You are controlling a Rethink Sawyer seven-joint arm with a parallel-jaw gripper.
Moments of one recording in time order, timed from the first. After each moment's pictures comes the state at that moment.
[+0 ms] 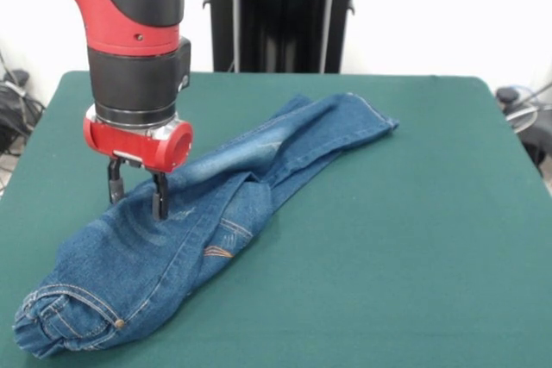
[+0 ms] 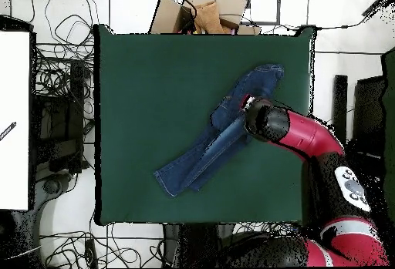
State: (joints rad) arm -0.56 -0.49 0.12 1.51 -0.14 0.34 1.74
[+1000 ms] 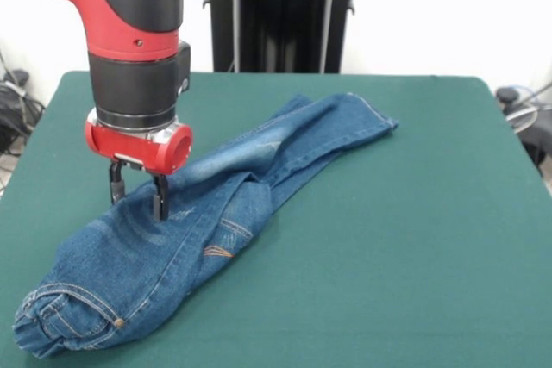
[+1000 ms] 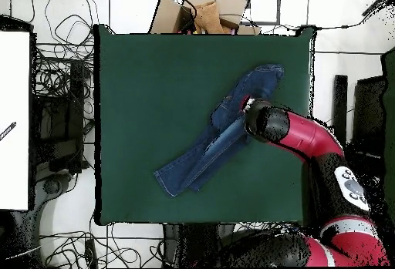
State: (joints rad) arm -0.57 -0.48 0.12 1.51 -0.14 0.34 1.74
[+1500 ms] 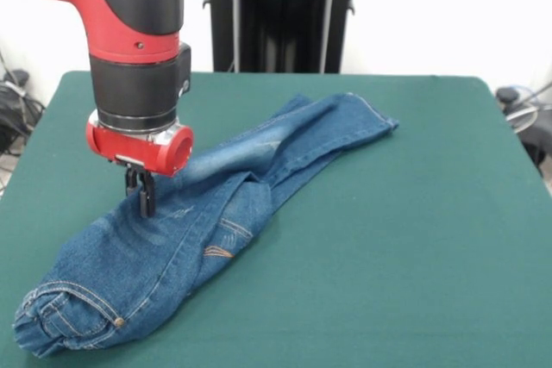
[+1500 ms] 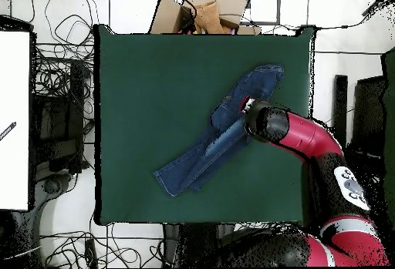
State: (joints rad) arm -0.57 -0.47 0.12 1.51 -0.14 0.34 1.74
